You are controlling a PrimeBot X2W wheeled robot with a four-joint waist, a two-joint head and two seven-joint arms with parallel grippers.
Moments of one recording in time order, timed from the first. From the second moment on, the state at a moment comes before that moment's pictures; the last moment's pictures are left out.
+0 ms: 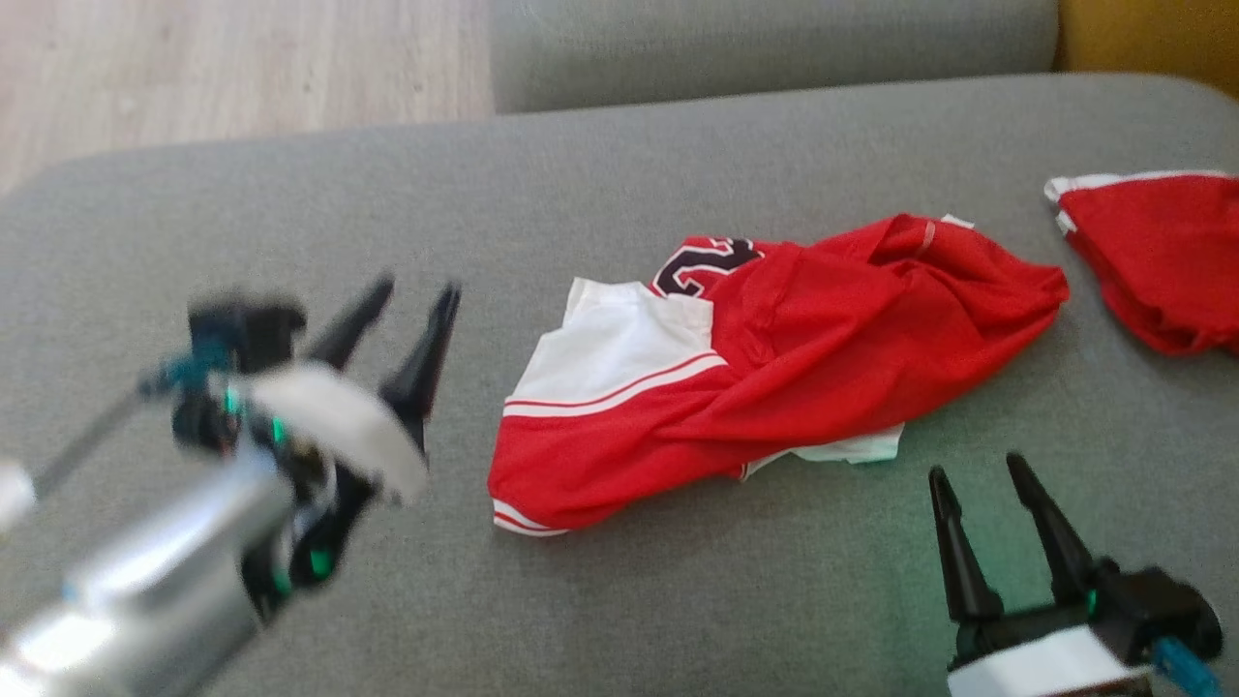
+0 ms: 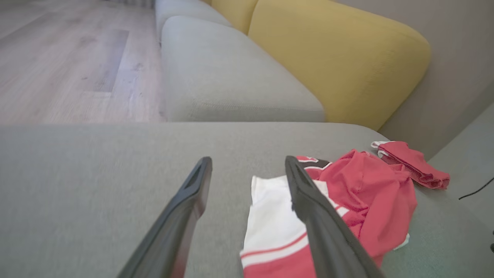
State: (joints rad) left arm -0.68 0.64 -1.10 0.10 -1.25 0.19 -0.10; right arm 0.16 -0.11 0.10 0.08 0.14 0.12 -0.25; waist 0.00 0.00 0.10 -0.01
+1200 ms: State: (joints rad) left arm -1.04 0.36 -1.29 0.83 -1.05 -0.12 0.22; right arm -0.02 -0.13 0.15 0.08 0.14 0.12 -0.25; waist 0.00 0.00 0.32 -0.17
